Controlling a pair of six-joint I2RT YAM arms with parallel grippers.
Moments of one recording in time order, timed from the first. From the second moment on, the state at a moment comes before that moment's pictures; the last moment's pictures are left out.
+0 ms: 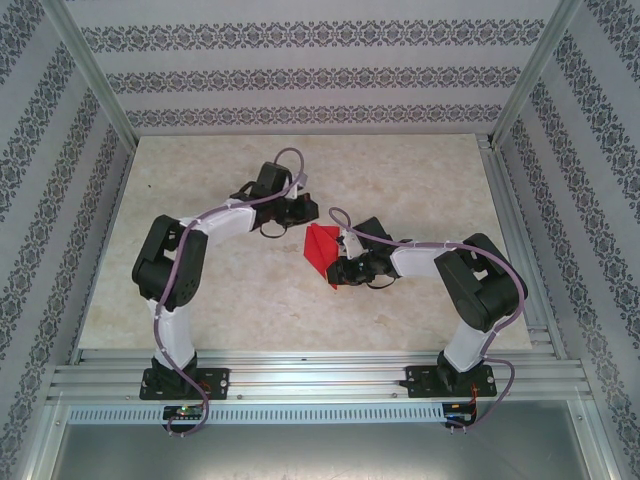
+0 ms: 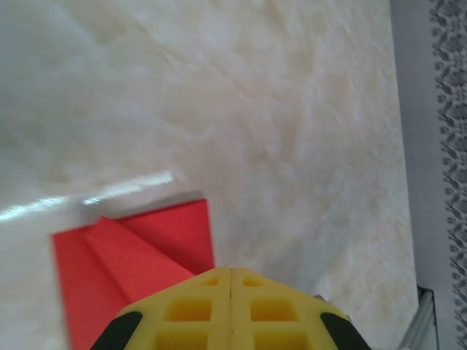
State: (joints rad) left arm -0.47 1.95 1.30 -0.14 0.55 -0.66; right arm 0.55 1.75 0.78 -0.09 -0.59 0.42
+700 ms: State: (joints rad) left arm -0.55 2.12 1.27 -0.07 0.58 -0.71; right arm 0.55 1.71 0.78 -0.13 -0.56 0.42
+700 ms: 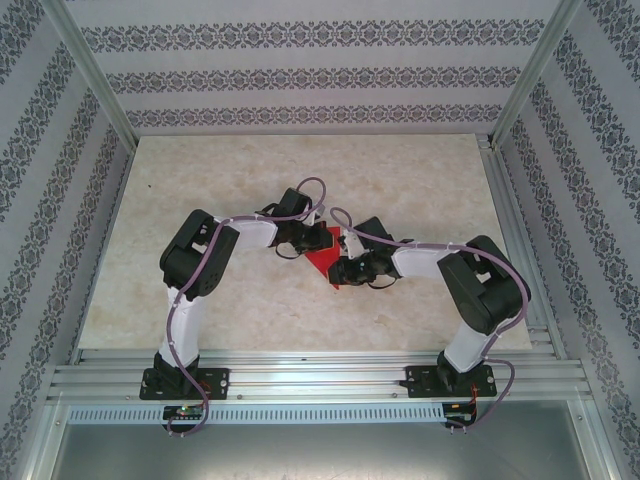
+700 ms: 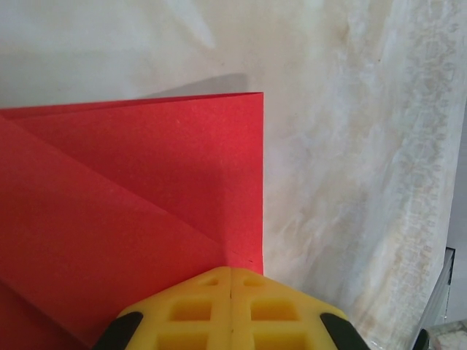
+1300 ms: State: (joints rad) left arm -0.55 2.12 1.25 -0.02 0.59 -0.71; right arm 0.55 1.78 0.86 -0.12 -0.55 0.41
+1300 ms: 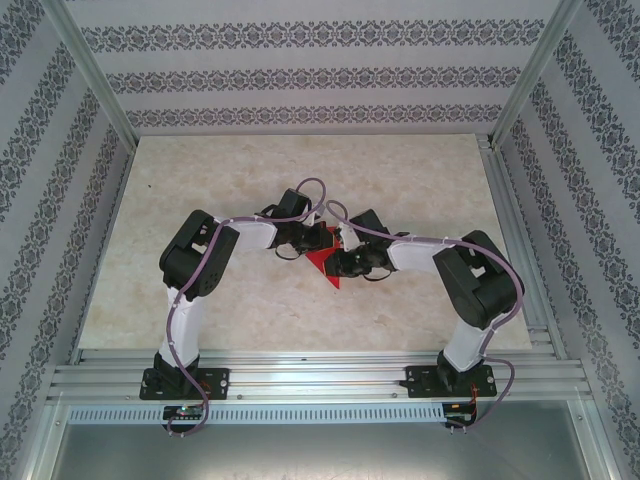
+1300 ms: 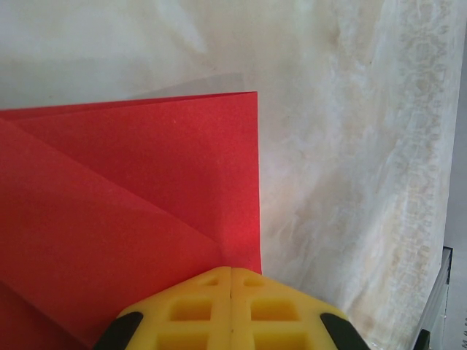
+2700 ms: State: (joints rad) left arm -0.56 2.12 1.27 -0.07 0.57 -0.69; right arm 0.56 1.53 0.63 -0.20 -0.56 0.48
